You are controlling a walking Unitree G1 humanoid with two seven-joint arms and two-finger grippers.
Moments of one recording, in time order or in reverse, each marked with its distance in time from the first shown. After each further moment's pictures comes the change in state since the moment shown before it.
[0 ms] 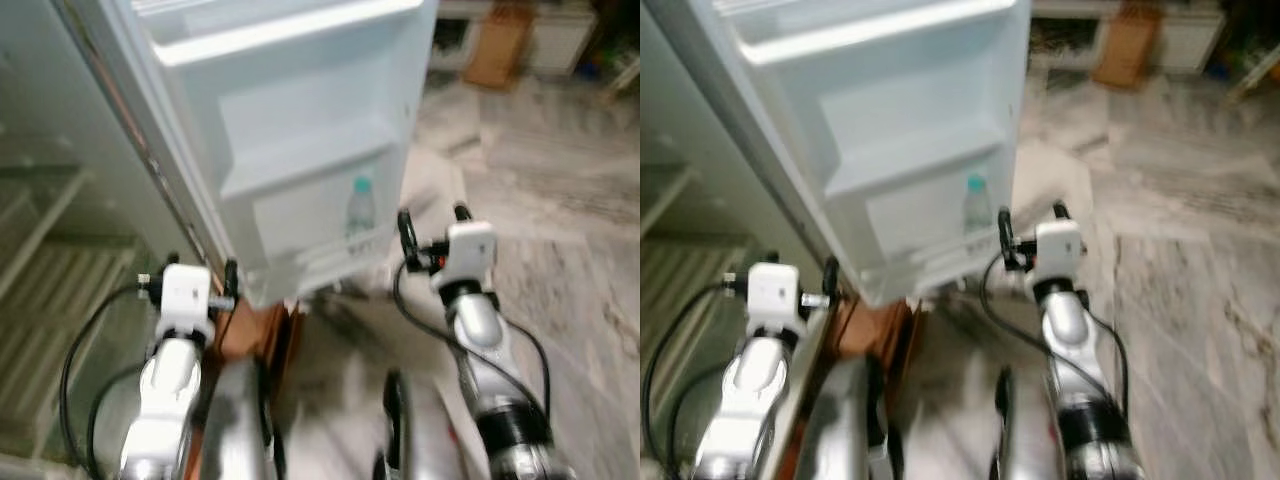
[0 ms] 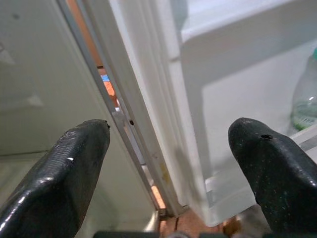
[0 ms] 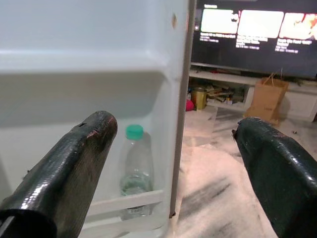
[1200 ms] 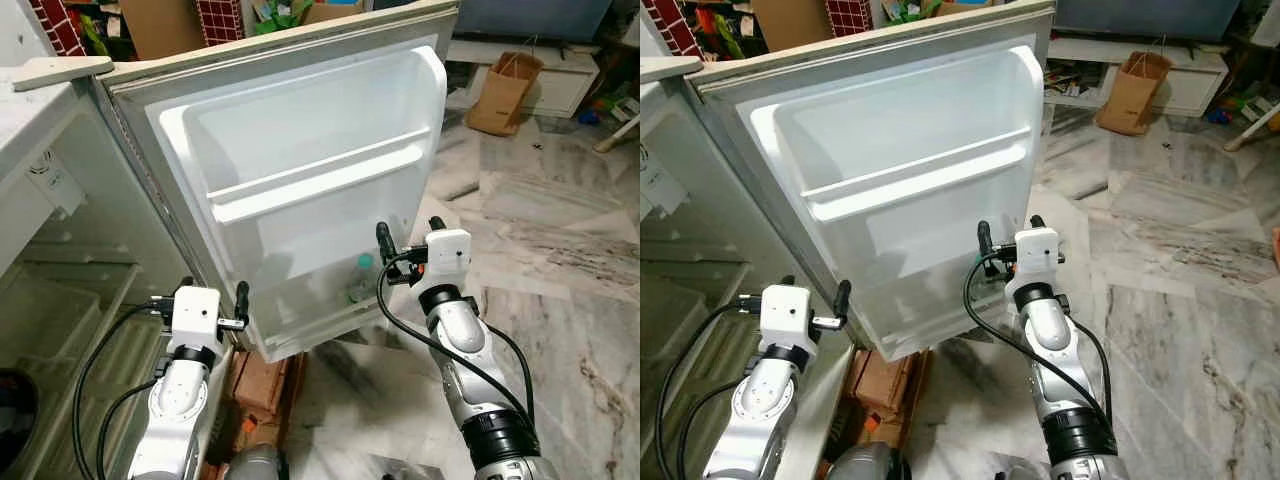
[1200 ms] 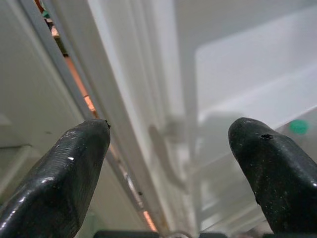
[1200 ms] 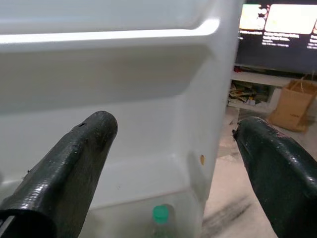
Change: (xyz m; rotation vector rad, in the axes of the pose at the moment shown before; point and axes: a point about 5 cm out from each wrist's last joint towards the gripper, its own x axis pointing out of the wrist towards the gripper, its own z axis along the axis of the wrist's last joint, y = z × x) left arm -0.007 -0.021 -0.012 -0.043 0.060 -0.061; right arm 0.003 0.013 -0.001 0.070 0.067 0.028
